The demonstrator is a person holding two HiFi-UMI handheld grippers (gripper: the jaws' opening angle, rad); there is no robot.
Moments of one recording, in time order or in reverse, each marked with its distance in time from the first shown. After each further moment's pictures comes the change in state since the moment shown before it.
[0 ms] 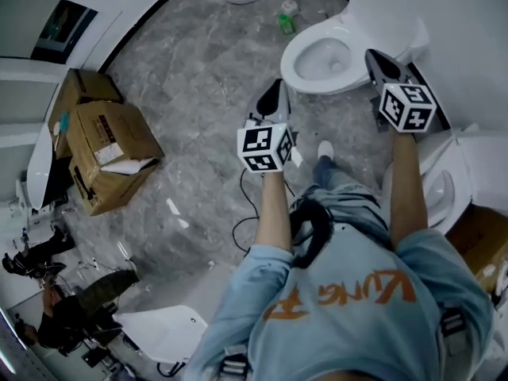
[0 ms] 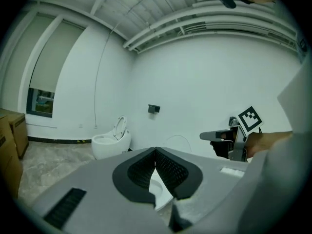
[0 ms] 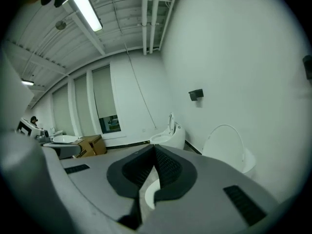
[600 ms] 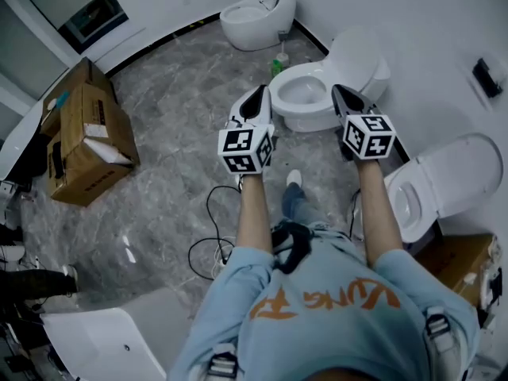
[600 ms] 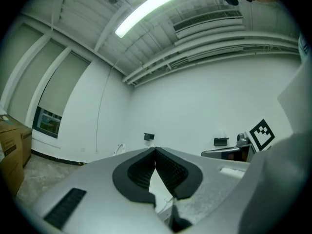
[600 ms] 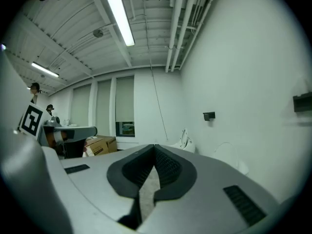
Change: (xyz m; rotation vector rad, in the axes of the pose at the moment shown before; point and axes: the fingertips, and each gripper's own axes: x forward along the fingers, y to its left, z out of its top) left arm -0.247 -0.096 0.030 0.043 -0.323 0.010; right arm -0.227 0.166 -0.028 -0.184 -0.154 0.104
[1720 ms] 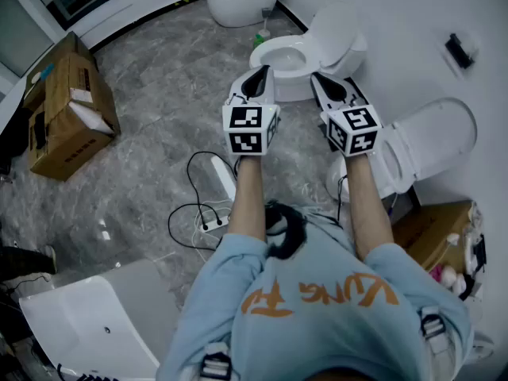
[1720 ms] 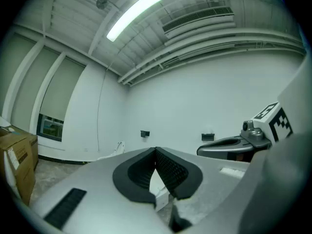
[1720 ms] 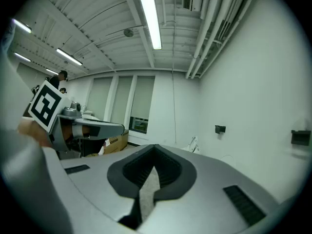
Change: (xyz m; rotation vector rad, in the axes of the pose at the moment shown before) left arm -0.129 -0.089 0.017 0.056 0.041 -0.002; right arm -0.144 0.129 0.010 -0.247 -0.012 0.100
